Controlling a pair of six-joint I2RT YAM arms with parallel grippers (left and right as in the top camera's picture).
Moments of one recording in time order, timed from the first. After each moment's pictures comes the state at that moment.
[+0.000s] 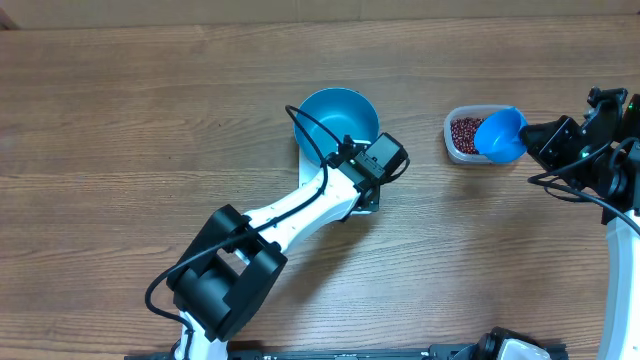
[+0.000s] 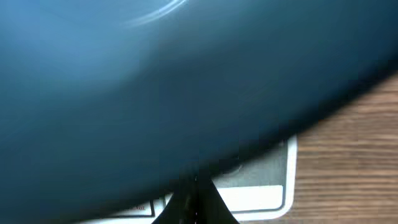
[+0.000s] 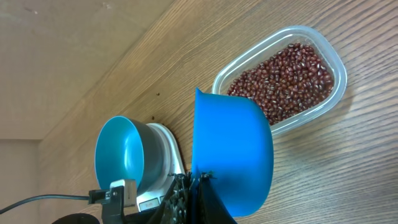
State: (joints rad) left arm -0.78 1.99 1.38 -0.72 -0.22 -0.68; right arm -0.35 1.26 1.23 -0.86 -0.51 0.38
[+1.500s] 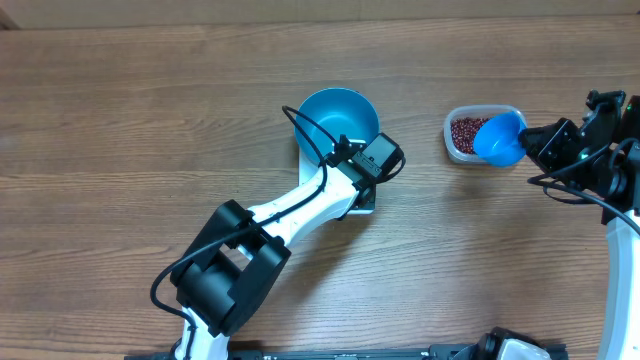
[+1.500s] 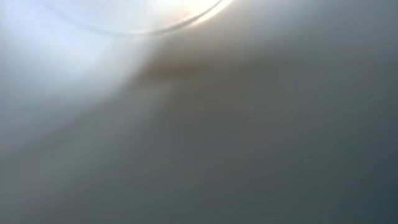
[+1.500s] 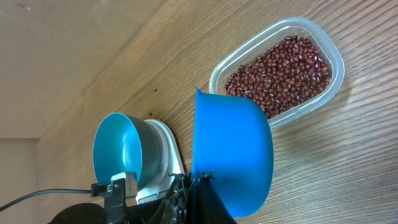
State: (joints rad) left arm -0.77 2.01 1.37 -0.70 -0.24 -0.68; right arm -0.35 1.26 1.23 -0.88 -0.51 0.38
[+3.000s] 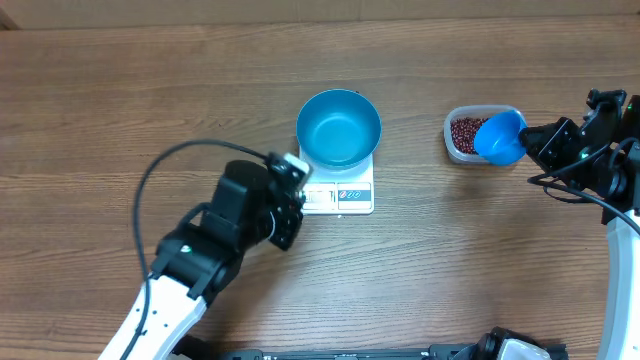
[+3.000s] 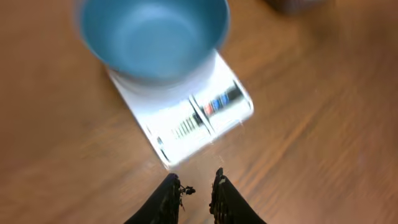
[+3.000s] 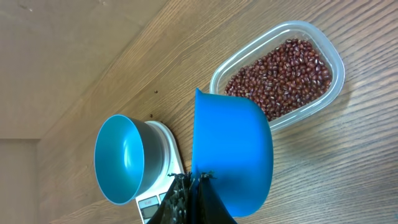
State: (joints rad) left arm -0.50 1.07 0.82 -0.58 0.18 0.03; right arm -0.35 1.26 1.23 -0.87 -0.51 0.38
